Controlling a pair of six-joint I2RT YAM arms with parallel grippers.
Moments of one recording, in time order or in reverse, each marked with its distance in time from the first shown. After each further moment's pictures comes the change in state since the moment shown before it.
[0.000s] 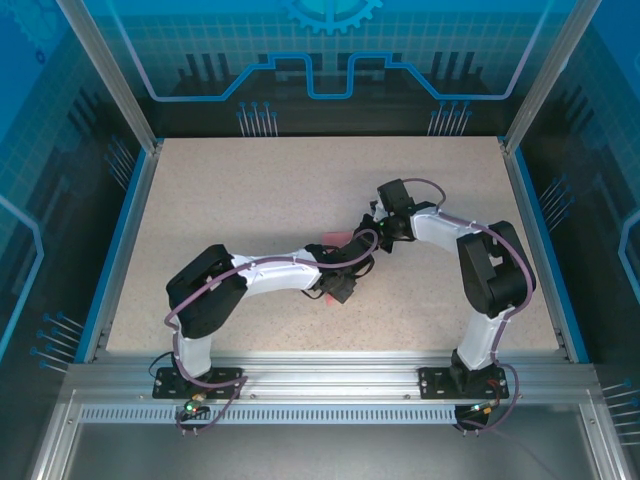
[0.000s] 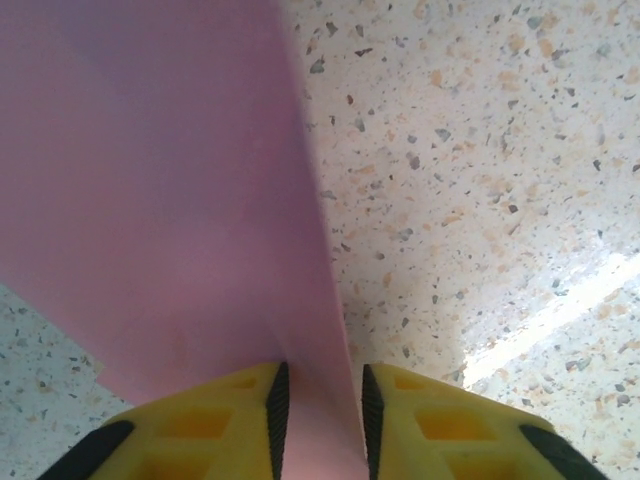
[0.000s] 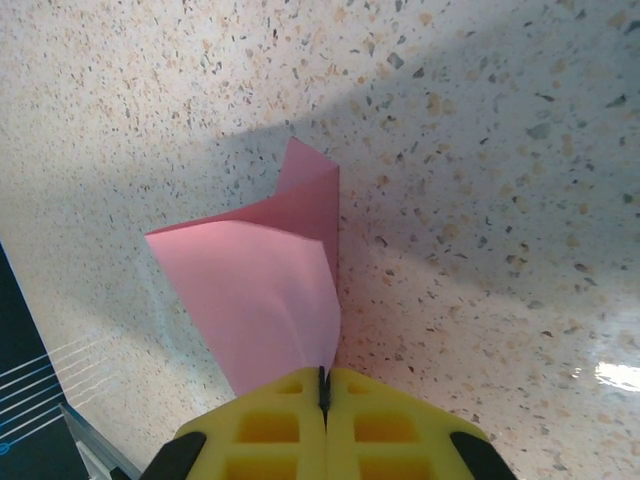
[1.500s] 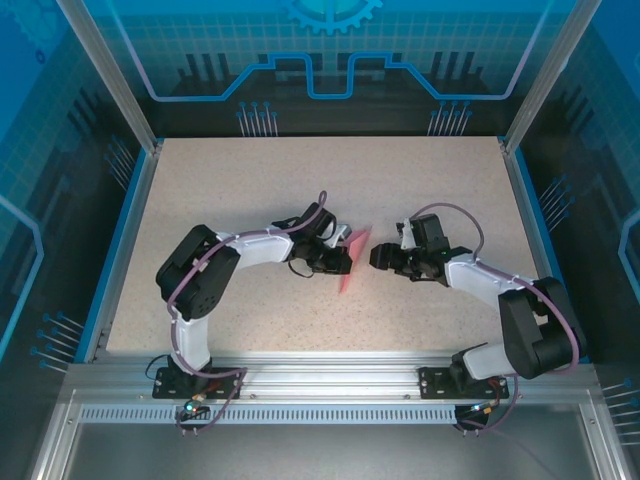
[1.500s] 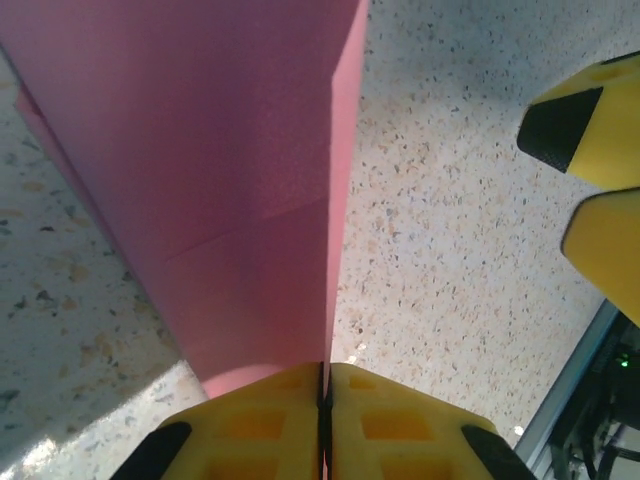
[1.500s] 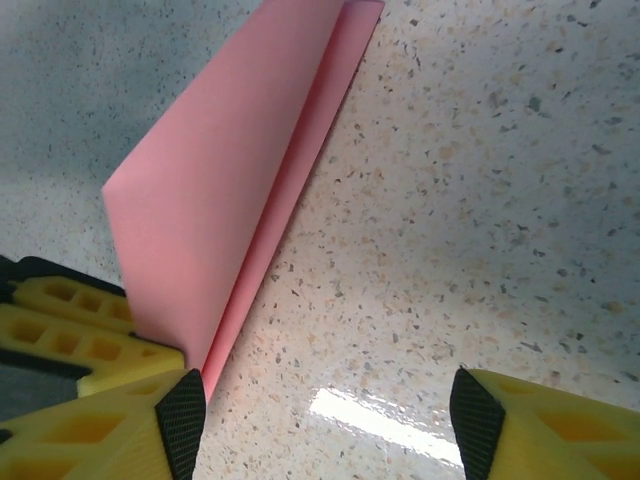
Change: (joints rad) left arm 0.314 0.034 -0.077 0.327 0.760 -0.237; right arm -0.064 -0.421 -0.496 0.248 0.116 -0.208
